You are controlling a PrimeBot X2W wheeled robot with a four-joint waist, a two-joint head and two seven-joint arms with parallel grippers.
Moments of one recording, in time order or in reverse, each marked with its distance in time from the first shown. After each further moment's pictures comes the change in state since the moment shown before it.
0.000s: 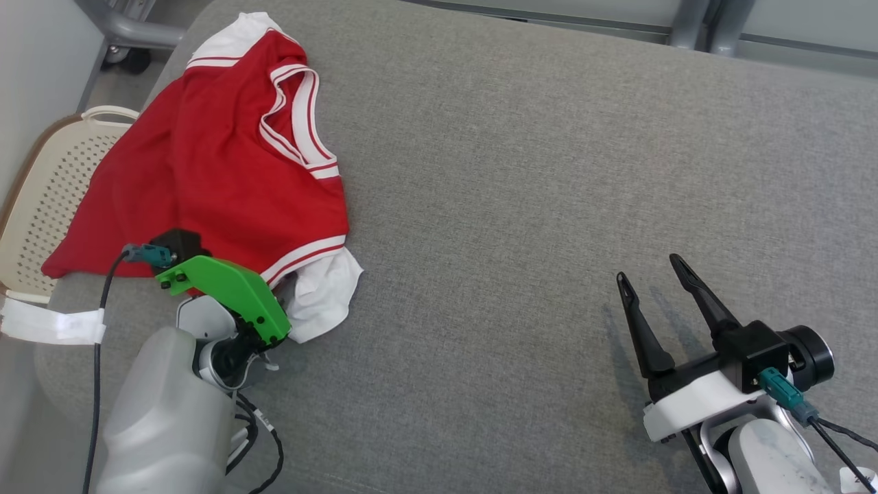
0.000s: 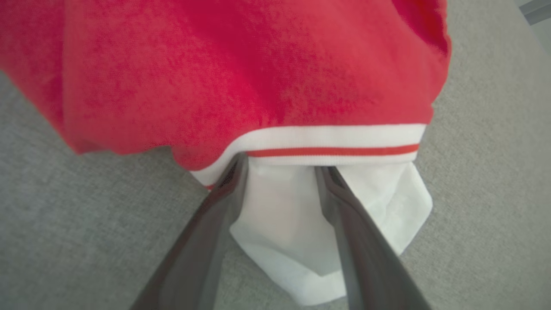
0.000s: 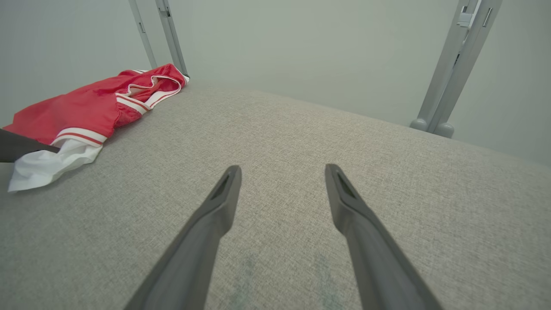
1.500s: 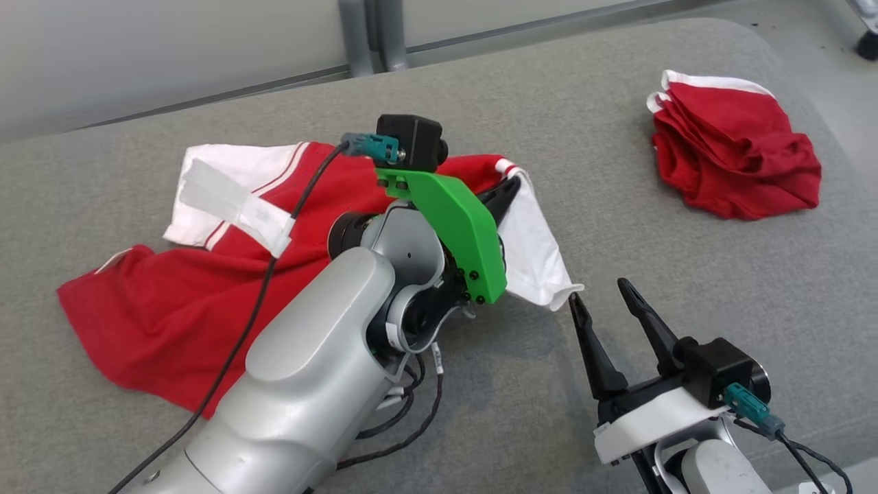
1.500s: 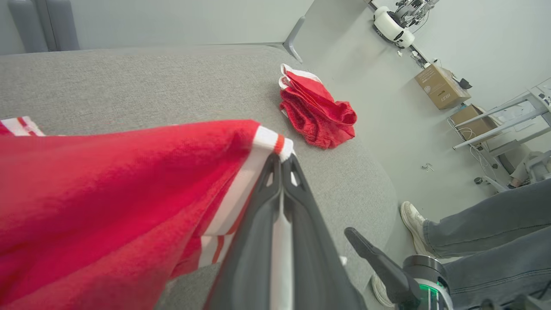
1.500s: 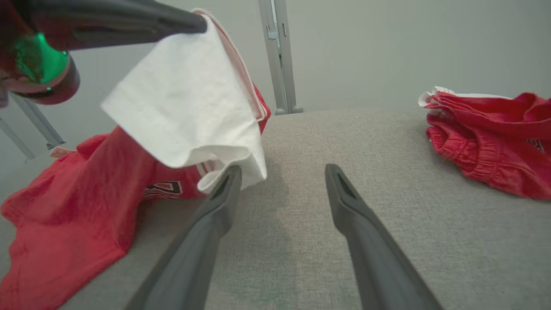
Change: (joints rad) left arm -0.160 -0.032 -0.652 -0.573 -0.330 0.247 -0.026; right arm 0.024 0.096 0.079 0.012 0.139 0.000 0.000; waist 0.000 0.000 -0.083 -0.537
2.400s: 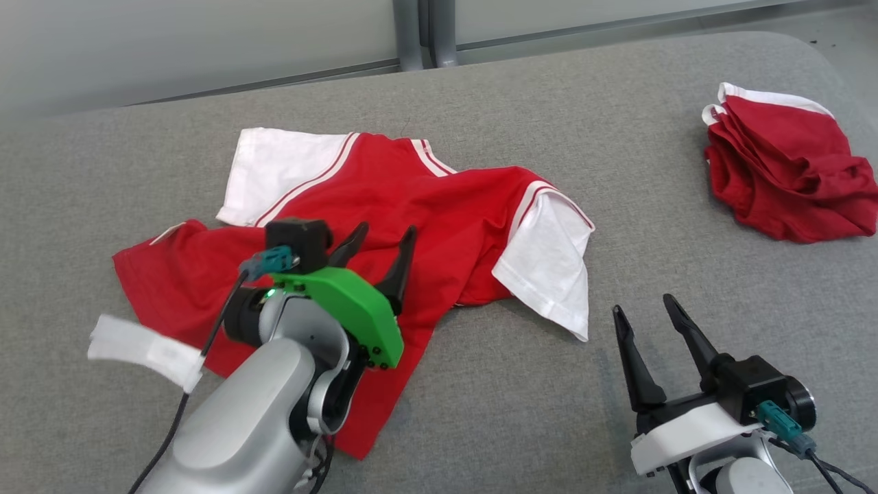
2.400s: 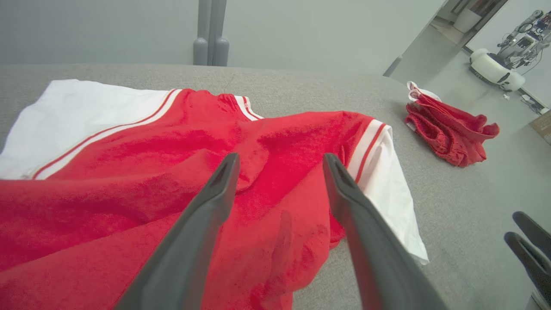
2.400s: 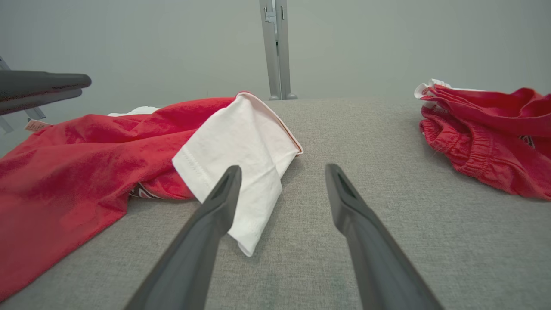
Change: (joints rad) left arm 0.209 0.194 -0.007 0.007 0.141 0.025 -0.321; right arm 0.061 0.000 -0.111 -0.009 -0.079 0.000 0.000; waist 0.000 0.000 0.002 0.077
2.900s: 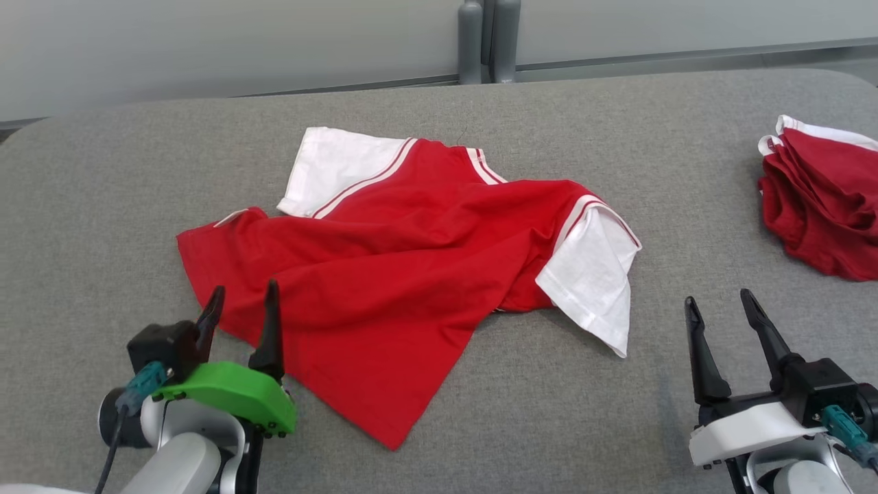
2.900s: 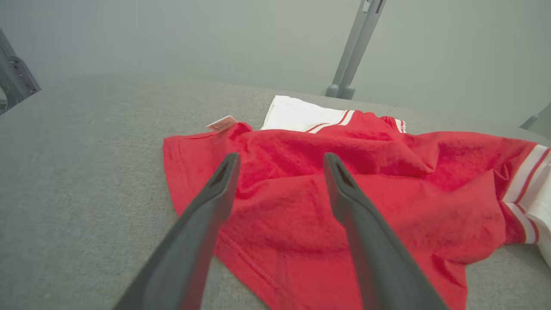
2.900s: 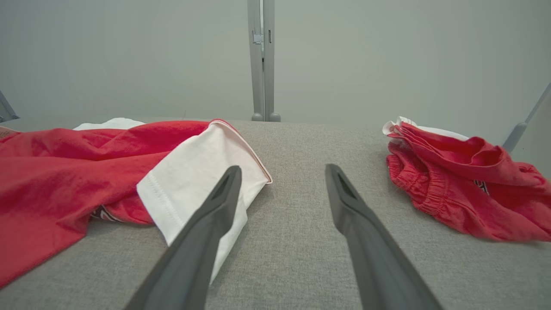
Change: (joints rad) left arm 0.263 0.188 0.131 -0.124 0.051 0.136 -0.249; right arm 0.032 -0.020 -0.149 -0.052 -0.053 0.000 0.000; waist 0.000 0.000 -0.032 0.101
